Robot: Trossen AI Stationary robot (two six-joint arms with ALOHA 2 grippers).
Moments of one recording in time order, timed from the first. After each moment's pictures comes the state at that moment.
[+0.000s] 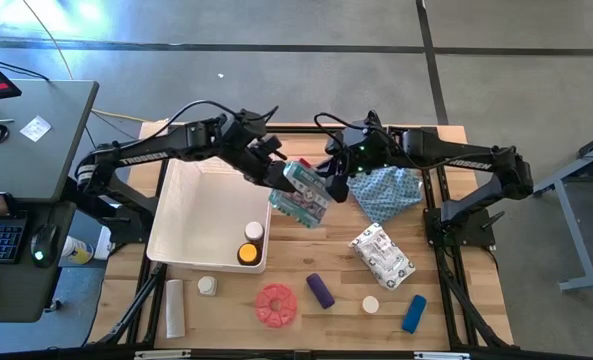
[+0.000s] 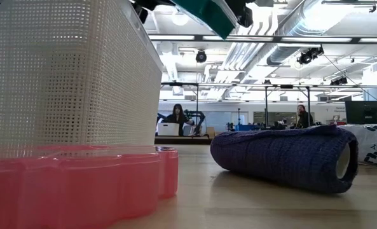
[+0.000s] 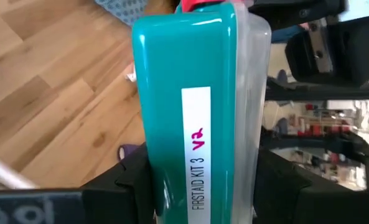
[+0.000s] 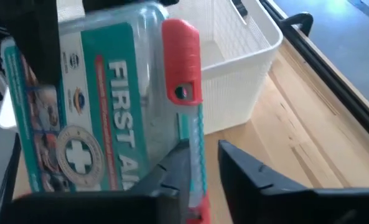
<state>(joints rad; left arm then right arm) 0.23 1.42 1.50 -0.71 0.48 -0.97 -0.17 1.45 1.47 -0.67 -0.04 0.24</state>
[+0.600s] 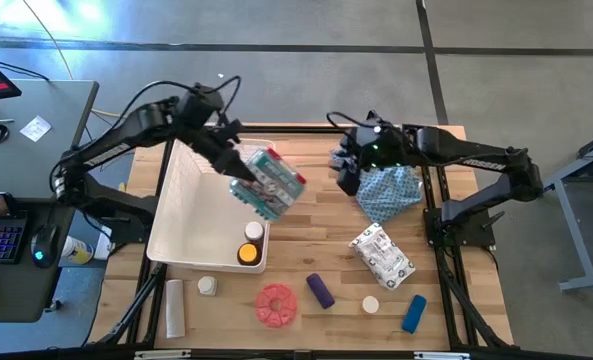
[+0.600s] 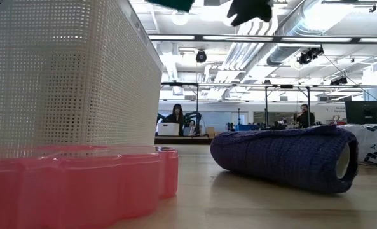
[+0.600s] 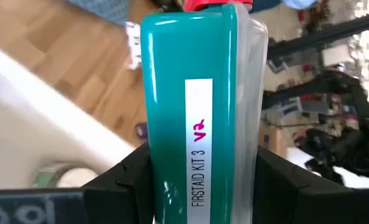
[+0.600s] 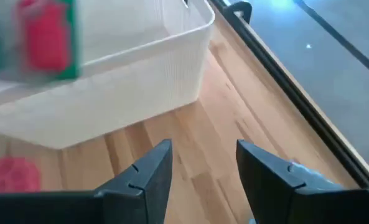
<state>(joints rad) 0.43 1.22 1.51 -0.98 0.70 -0.60 -0.17 1.36 1.47 -0.82 0.14 0.24</state>
